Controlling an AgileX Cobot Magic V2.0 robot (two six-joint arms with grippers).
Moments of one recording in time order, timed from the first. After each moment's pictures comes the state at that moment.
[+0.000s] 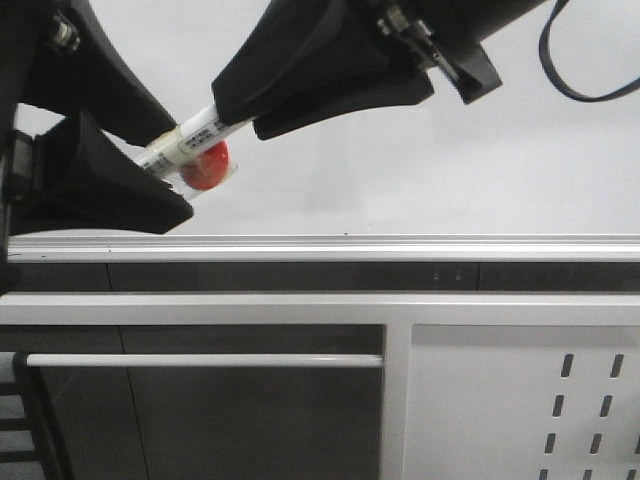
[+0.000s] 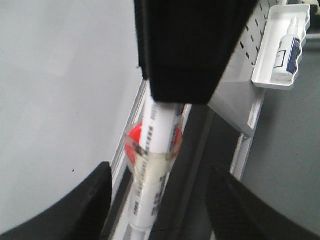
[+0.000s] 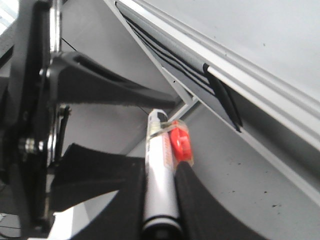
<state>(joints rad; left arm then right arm) -0.92 1.12 -0.66 0.63 0.32 0.01 0.60 1.32 -0.87 1.16 0.53 -0.92</state>
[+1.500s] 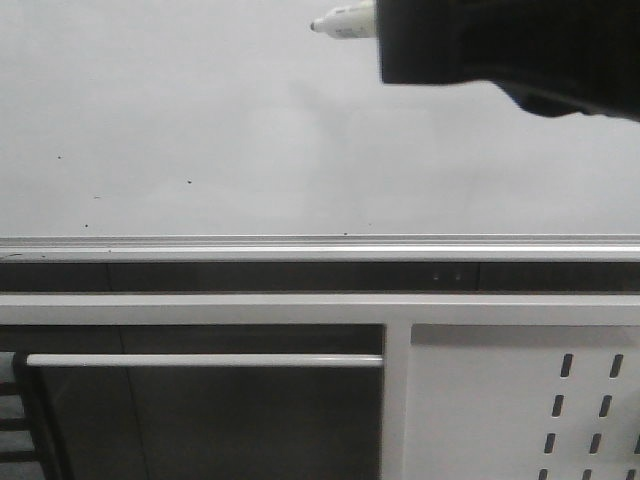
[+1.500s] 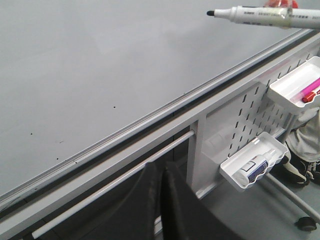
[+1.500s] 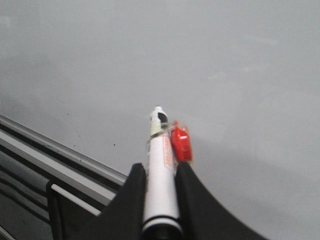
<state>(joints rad) -0.92 0.65 -0.49 0.66 0.42 -0.68 1.47 1.15 -0.40 1.26 -1.14 -0.97</state>
